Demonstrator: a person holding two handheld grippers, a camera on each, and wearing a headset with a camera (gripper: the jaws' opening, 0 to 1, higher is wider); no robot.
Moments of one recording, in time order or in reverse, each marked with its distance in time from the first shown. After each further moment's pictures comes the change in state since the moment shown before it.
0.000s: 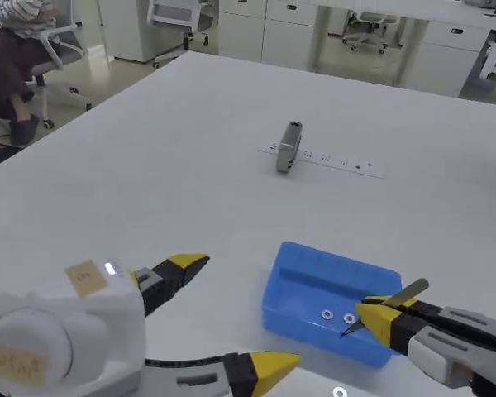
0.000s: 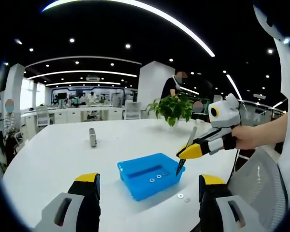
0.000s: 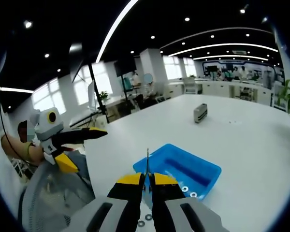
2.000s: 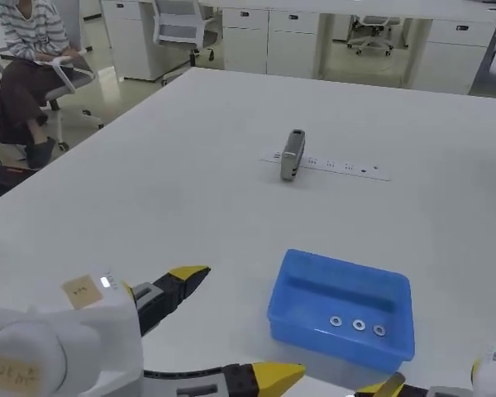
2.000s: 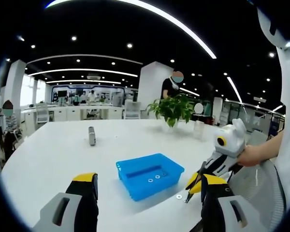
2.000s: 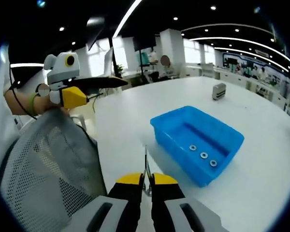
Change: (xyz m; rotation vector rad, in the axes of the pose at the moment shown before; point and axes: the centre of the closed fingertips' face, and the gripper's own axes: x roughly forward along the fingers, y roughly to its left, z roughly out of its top) left arm 0.001 -0.001 -0.001 -0.033 -0.001 -0.008; right arm 0.005 0.020 -0.084 -0.068 0.192 0.079
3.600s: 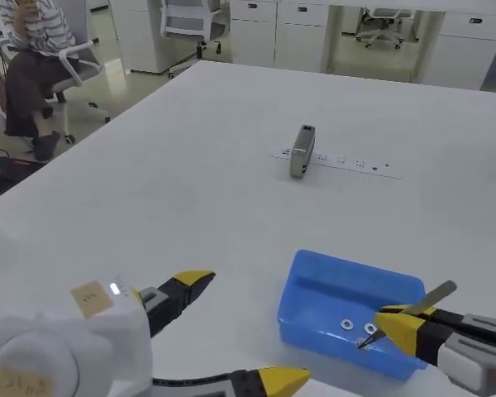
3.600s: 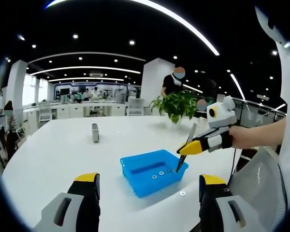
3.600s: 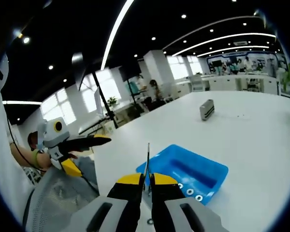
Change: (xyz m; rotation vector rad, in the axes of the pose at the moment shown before) left arm 0.000 0.007 -0.006 0.003 0.029 0.027; right arm -0.015 -0.036 0.086 0.138 -0.231 0.037
